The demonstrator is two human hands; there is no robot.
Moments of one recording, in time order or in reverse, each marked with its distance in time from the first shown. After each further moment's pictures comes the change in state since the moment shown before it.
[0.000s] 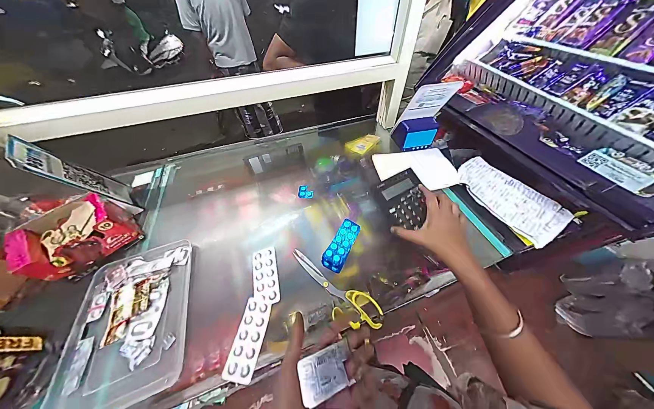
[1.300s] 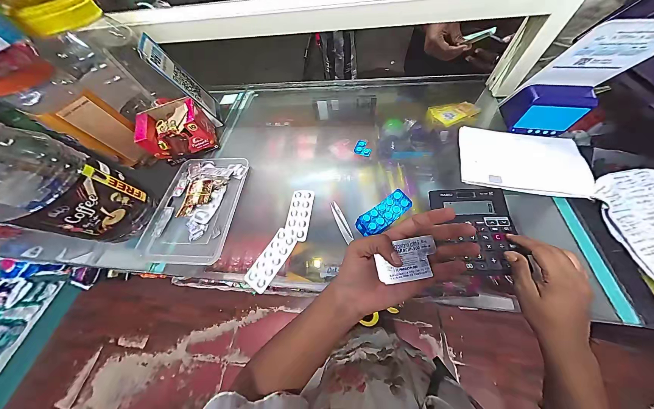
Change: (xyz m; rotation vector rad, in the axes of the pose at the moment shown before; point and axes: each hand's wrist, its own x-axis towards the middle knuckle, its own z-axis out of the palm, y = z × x) left_hand 0.113 0.005 0.055 0.178 -0.567 0.261; right_hand -0.040 0.082 0.023 0.186 0.217 -0.456
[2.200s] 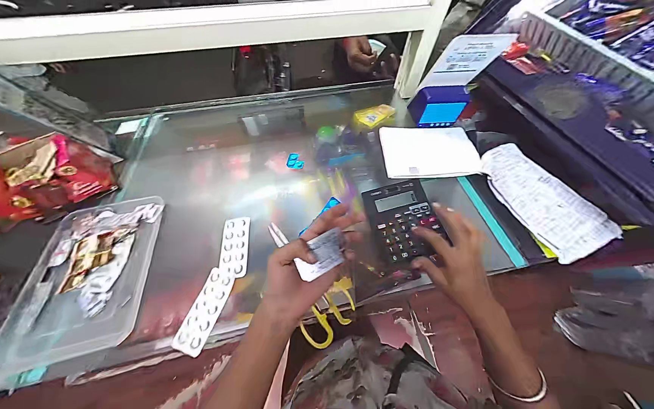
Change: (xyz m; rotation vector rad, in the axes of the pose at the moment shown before) left_hand 0.000 0.024 -0.032 0.158 0.109 0.021; right_hand -0.006 -0.008 0.001 -0.036 -0.013 -0.178
